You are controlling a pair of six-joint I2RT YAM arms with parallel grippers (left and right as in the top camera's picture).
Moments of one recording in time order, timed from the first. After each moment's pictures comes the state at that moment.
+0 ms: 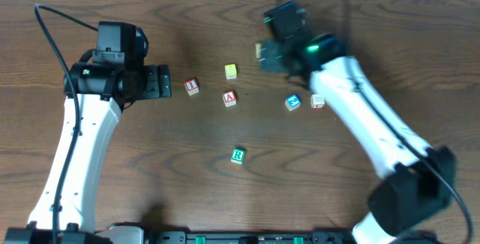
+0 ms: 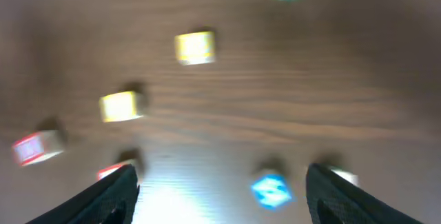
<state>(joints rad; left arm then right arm) -0.07 1.46 1.34 -1.00 -0.02 -0.15 0.45 1.79 1.63 -0.89 0.20 0.47</state>
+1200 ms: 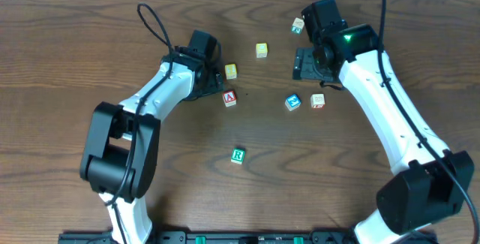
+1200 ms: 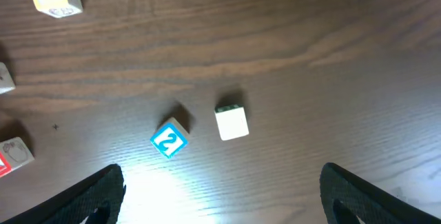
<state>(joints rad) -0.34 1.98 1.34 -0.67 -0.12 -0.62 0.32 1.77 1.63 -1.14 0.25 0.47</state>
